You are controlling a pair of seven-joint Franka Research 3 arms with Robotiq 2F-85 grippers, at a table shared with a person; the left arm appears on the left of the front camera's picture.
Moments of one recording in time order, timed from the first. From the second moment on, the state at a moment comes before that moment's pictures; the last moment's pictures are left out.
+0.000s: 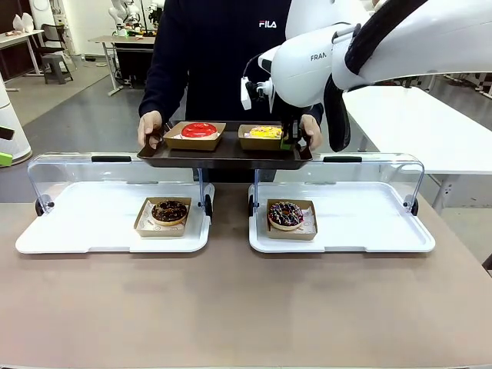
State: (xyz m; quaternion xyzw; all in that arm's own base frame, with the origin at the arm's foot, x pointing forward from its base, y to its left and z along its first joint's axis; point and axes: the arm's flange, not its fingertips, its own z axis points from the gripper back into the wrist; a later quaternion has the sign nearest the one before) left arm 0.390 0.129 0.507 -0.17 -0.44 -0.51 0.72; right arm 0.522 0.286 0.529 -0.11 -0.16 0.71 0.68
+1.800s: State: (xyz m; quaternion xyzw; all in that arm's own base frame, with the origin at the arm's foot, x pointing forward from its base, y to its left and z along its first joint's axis) left arm 0.390 0.129 0.507 -0.17 -0.44 -0.51 0.72; right arm 0.517 0.285 0.554 -0.07 -0.13 0.72 0.68
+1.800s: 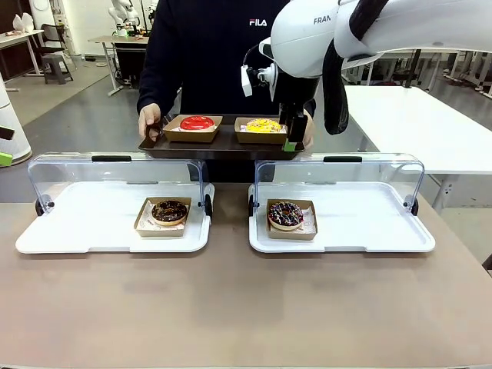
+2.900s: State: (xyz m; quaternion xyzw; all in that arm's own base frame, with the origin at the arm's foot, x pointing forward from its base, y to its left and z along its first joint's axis) left arm 0.390 0.130 0.507 -0.17 -0.44 -0.51 0.72; right arm 0.462 0.089 0.648 0.10 -0.26 0.69 0.67
